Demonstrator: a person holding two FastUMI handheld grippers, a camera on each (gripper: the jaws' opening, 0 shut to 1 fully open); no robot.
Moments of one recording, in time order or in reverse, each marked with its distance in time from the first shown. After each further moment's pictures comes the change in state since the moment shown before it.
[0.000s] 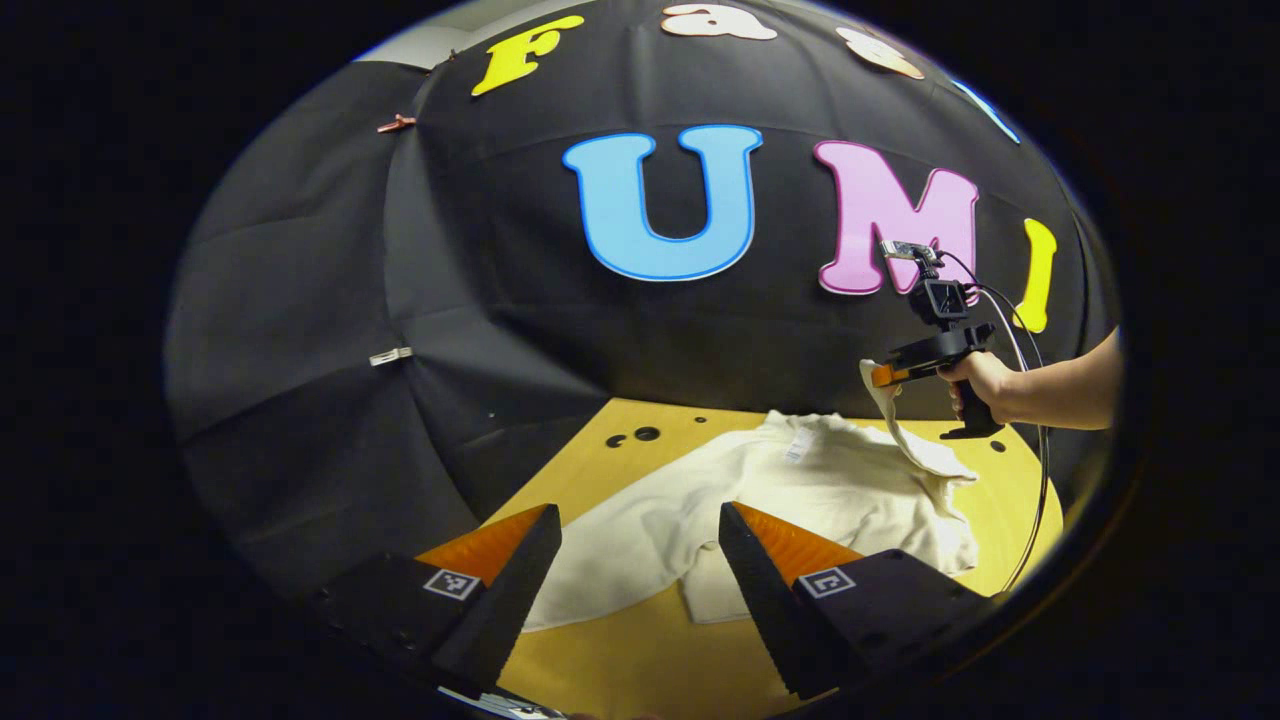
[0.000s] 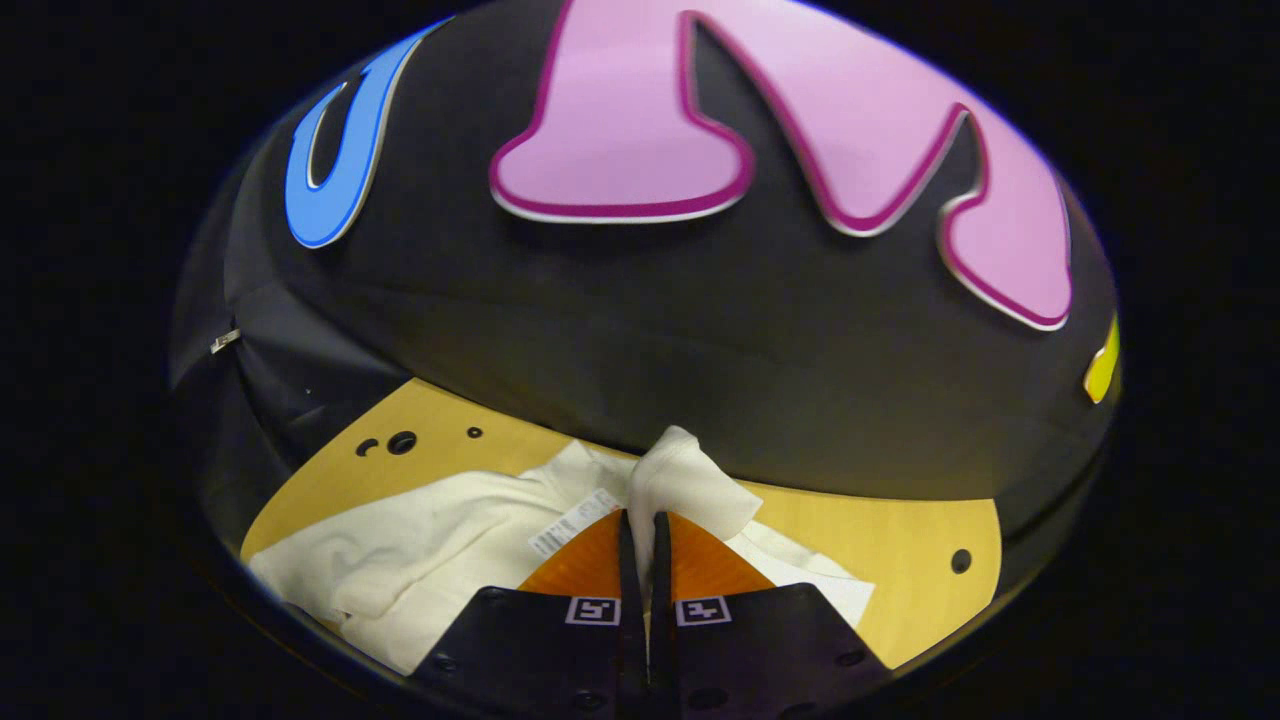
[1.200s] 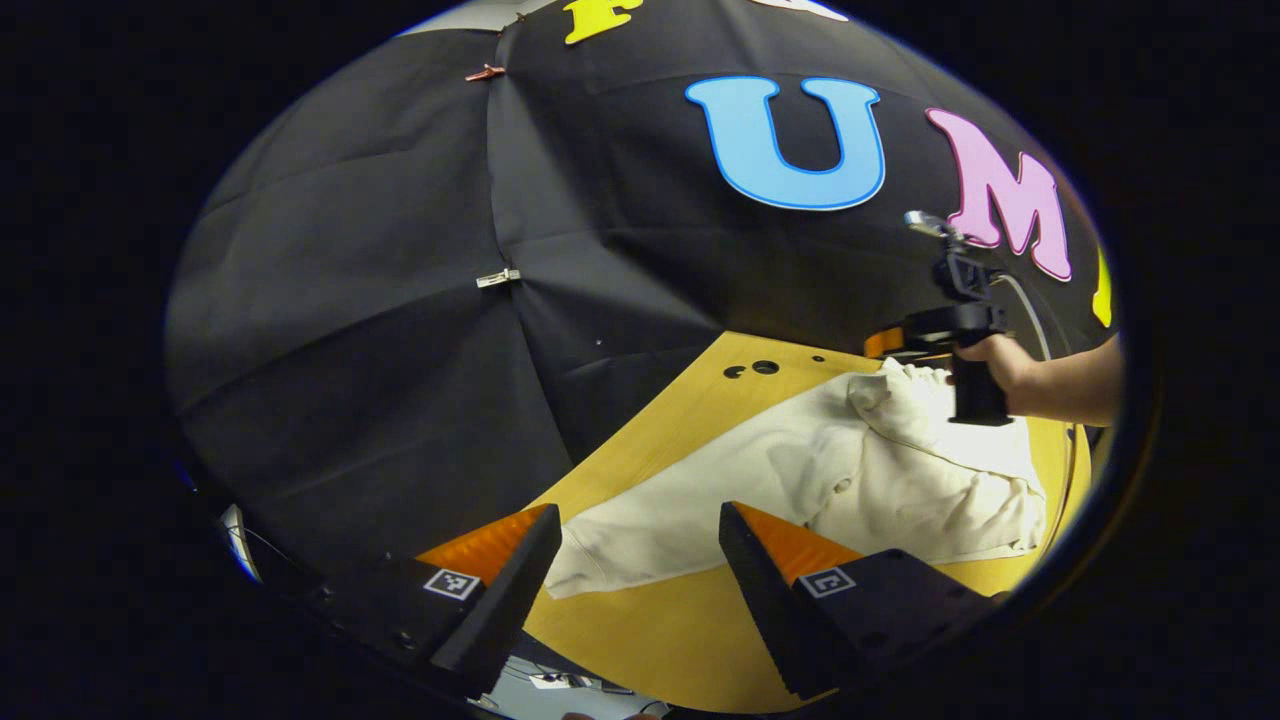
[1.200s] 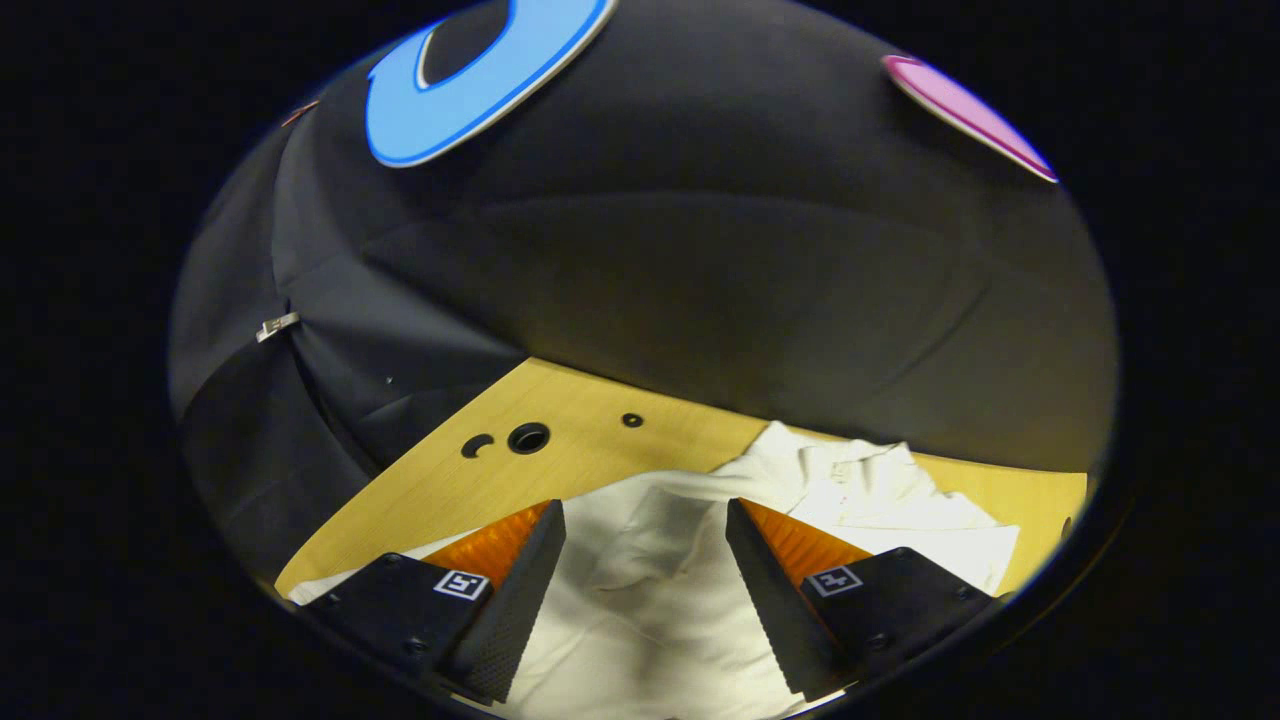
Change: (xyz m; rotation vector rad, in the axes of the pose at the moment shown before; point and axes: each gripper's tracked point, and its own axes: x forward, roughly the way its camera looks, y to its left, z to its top) left arm 0.000 0.044 -0.045 -0.088 0.172 0.237; right arm 0.048 0.143 -0.037 0.026 0.016 0.169
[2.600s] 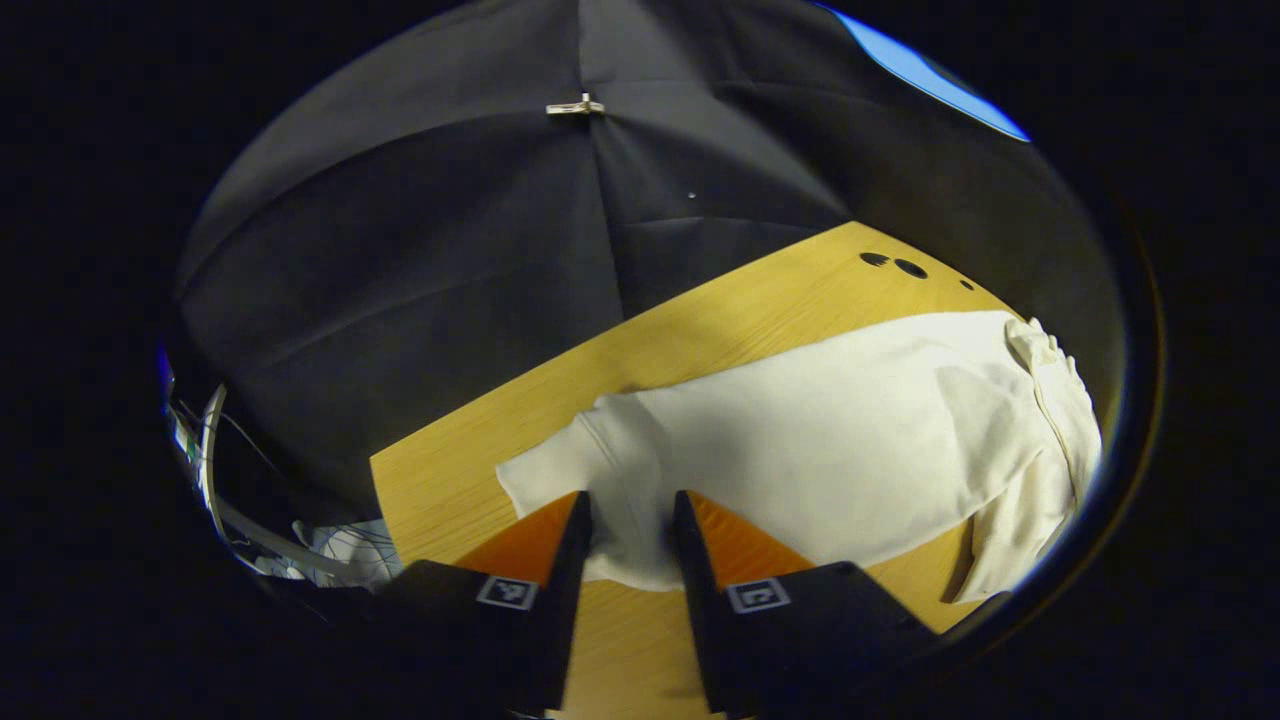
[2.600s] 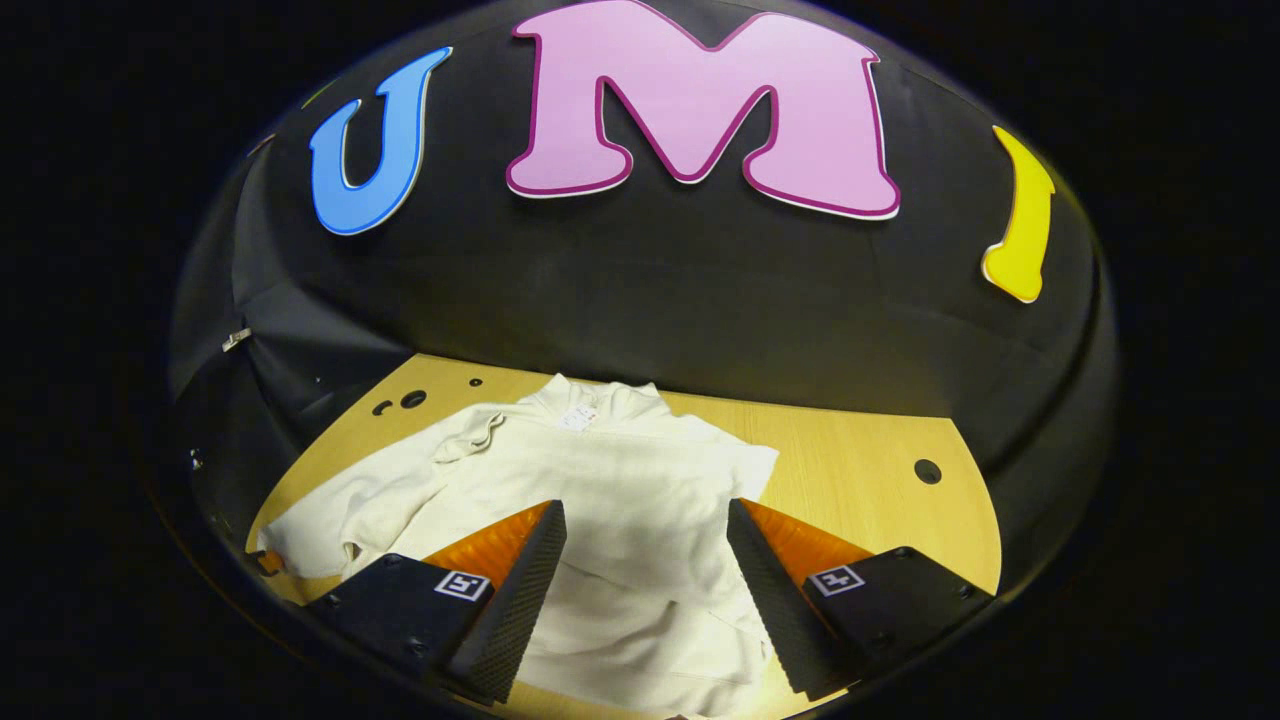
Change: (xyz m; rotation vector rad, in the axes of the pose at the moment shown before) left arm 0.049 0.003 -0.076 -0.180 0.328 0.170; right arm -0.216 -0.162 -0.069 0.045 -0.002 -0.273
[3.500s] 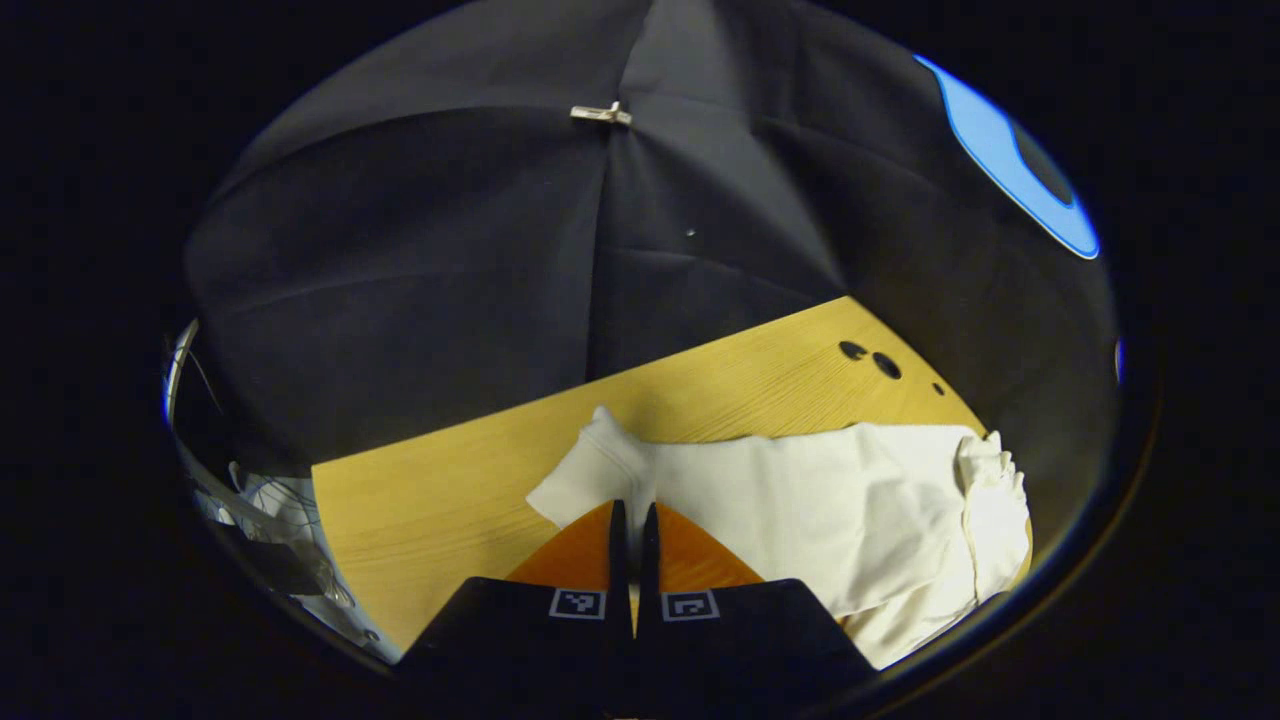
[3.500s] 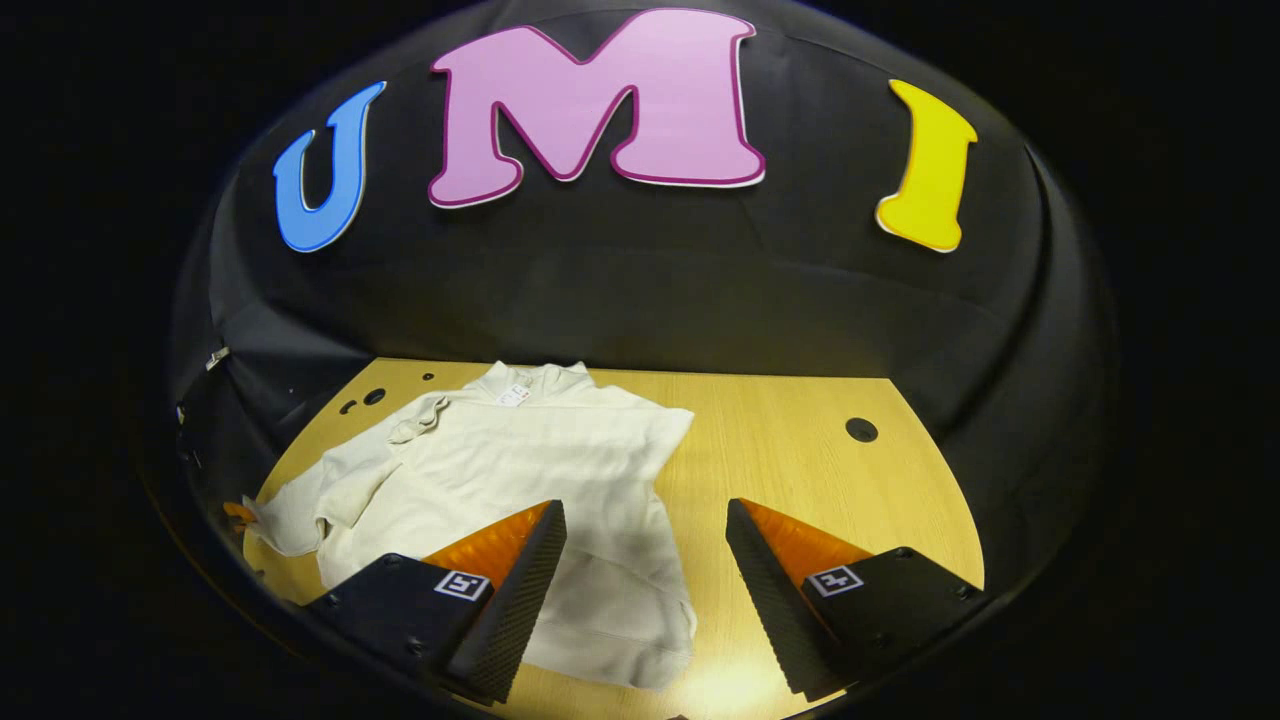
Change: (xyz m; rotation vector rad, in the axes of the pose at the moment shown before) left arm 0.000 -0.052 0.064 -0.243 -0.069 -0.125; right arm -0.042 -0.082 -0.038 0.093 0.010 -0.106
